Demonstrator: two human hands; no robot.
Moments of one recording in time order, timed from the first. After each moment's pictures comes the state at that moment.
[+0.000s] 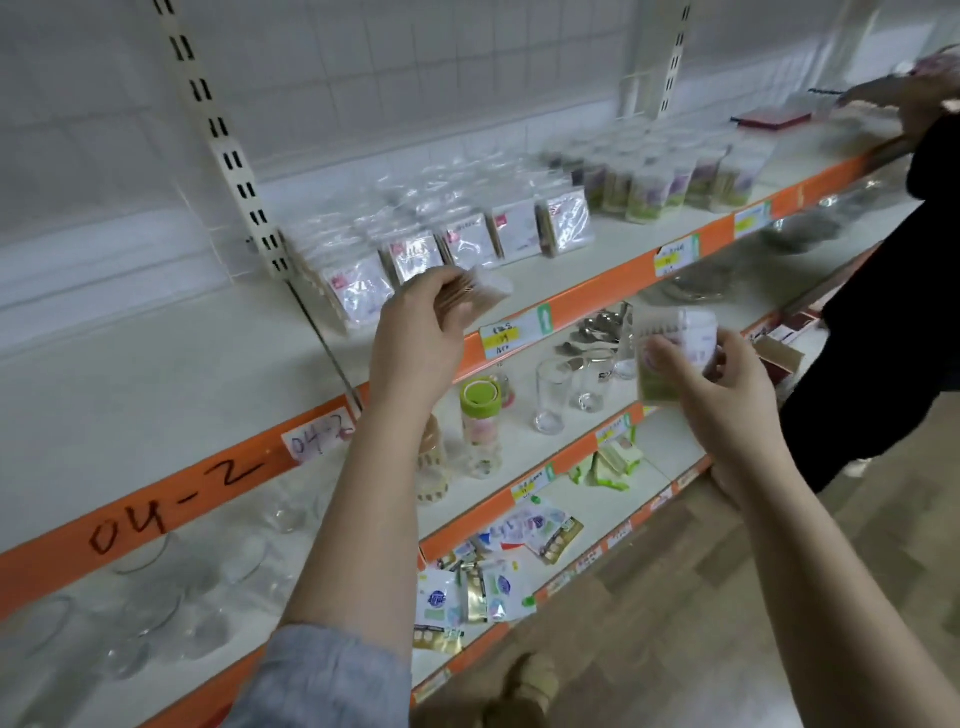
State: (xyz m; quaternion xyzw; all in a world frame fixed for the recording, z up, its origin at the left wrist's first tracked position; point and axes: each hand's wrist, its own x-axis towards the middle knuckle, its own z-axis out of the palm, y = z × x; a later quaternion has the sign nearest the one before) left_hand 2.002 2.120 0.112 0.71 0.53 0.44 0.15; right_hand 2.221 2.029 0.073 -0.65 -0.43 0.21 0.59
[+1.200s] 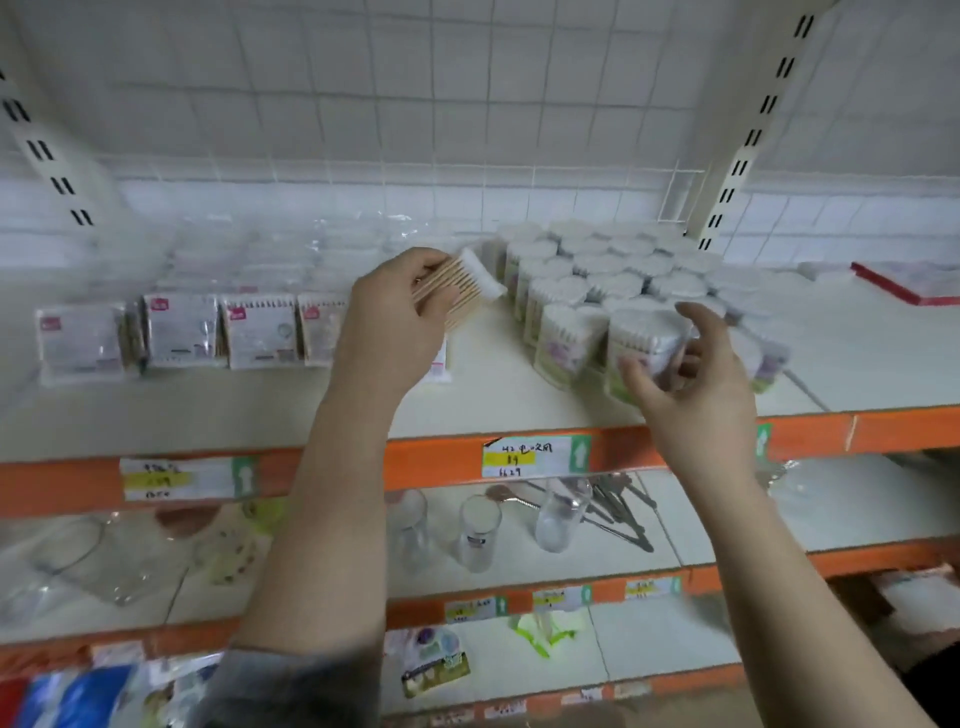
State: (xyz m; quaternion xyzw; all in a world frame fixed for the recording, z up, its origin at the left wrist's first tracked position) left_hand 2.265 2.303 0.134 0.58 0.64 0.50 0.06; right_hand 2.497 2.324 0.091 -0.58 -0.64 0.13 0.49
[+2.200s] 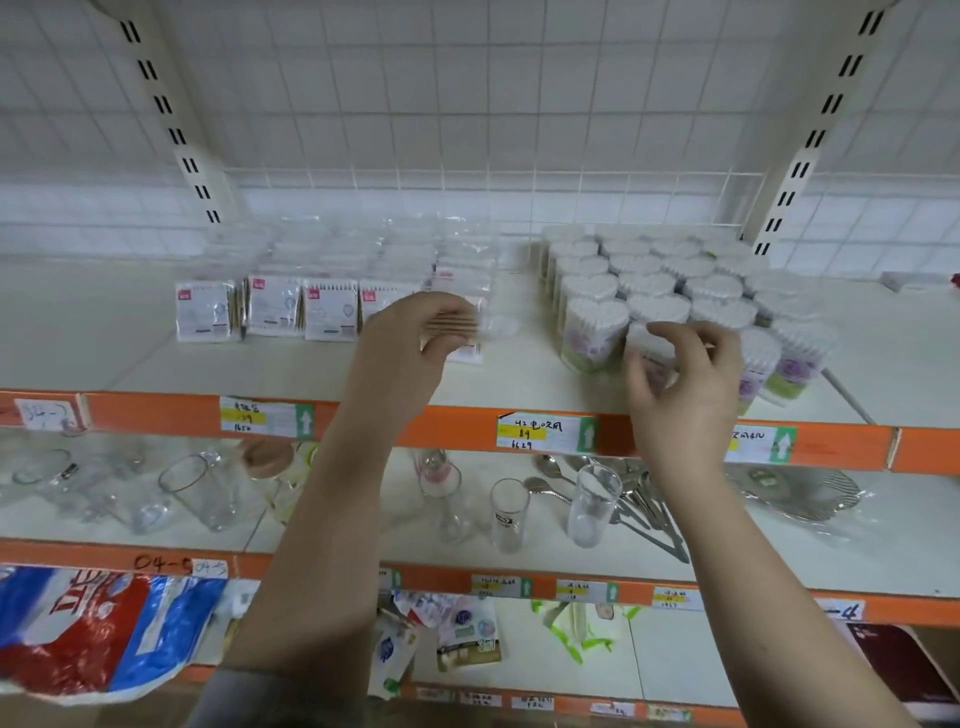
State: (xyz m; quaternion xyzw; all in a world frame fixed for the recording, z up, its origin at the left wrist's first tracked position) left_hand 2.284 2.243 0.124 0.59 0.66 0.47 0.00; right_hand 2.491 2.323 0.079 -0.49 -0.67 0.04 0.56
